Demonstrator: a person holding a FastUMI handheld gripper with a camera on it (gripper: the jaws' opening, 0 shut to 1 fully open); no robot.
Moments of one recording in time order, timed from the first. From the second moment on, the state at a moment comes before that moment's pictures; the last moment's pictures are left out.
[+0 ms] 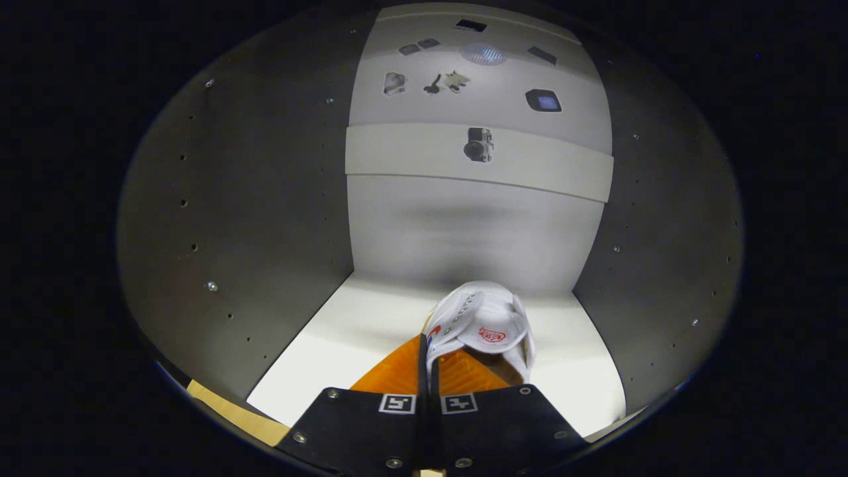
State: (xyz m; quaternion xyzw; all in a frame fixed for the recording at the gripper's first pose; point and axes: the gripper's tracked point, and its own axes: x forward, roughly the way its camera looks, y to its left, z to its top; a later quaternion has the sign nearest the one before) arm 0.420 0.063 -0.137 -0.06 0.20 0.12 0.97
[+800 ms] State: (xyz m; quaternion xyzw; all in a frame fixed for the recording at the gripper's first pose) arm 0.354 0.054 -0.066 -0.03 0.11 0.10 0.99
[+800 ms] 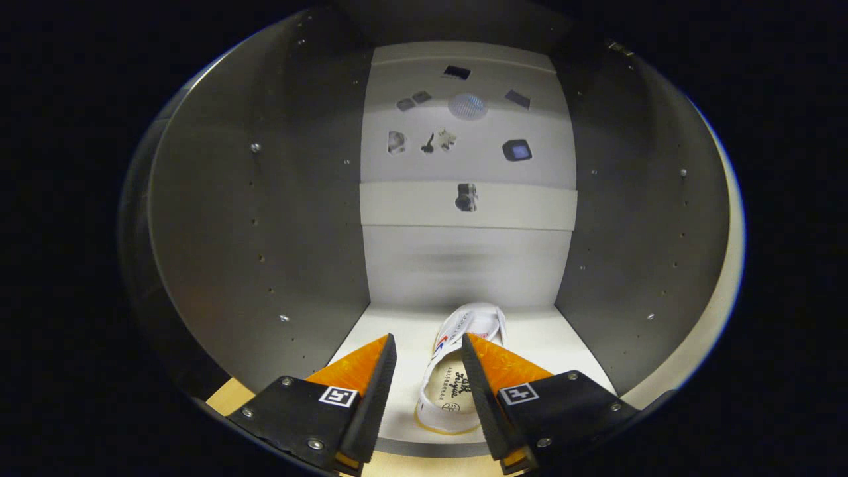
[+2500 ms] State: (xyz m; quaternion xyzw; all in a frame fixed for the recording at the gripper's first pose) arm -0.054 -0.073 0.015 0.00 0.01 -0.03 1.00
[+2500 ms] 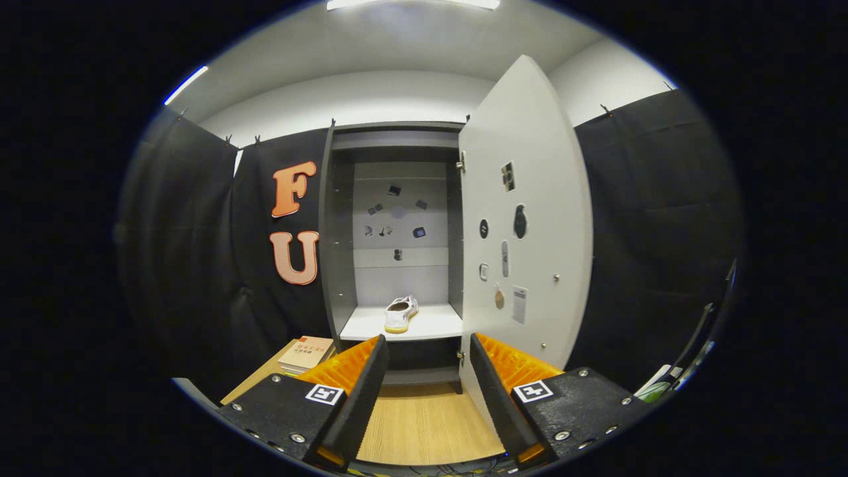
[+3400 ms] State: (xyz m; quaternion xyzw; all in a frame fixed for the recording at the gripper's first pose) arm -0.043 -0.248 0.003 0.02 0.01 -0.14 0.99
